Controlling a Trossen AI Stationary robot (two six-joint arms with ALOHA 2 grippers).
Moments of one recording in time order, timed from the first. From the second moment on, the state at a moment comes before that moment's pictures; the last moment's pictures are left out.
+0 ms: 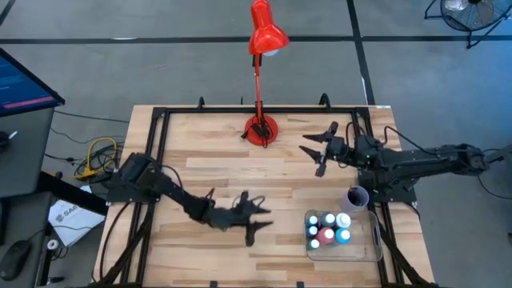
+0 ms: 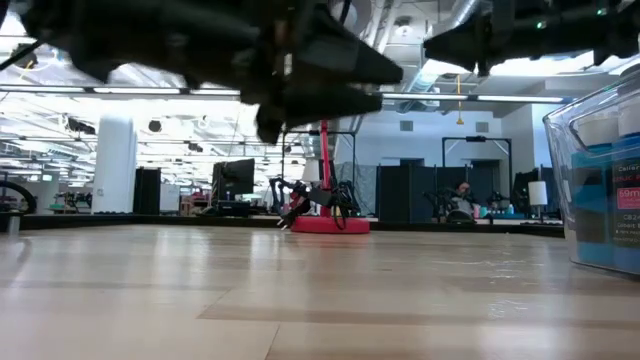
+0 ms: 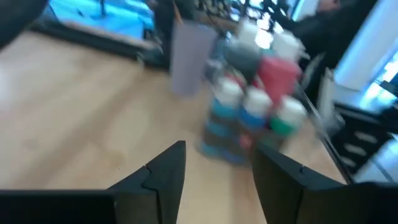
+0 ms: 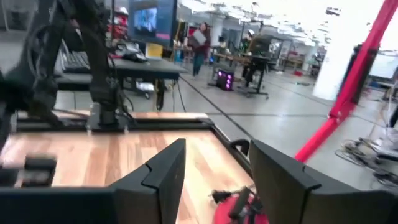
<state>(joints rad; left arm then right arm) -0.44 1.94 0.85 0.90 -0.55 -0.36 -0.07 0.82 0.38 0.48 0.26 -0.16</state>
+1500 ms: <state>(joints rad) -0.17 1.68 0.85 0.91 -0.43 0.00 -0.05 0.11 0.13 0.09 0.03 -0.09</state>
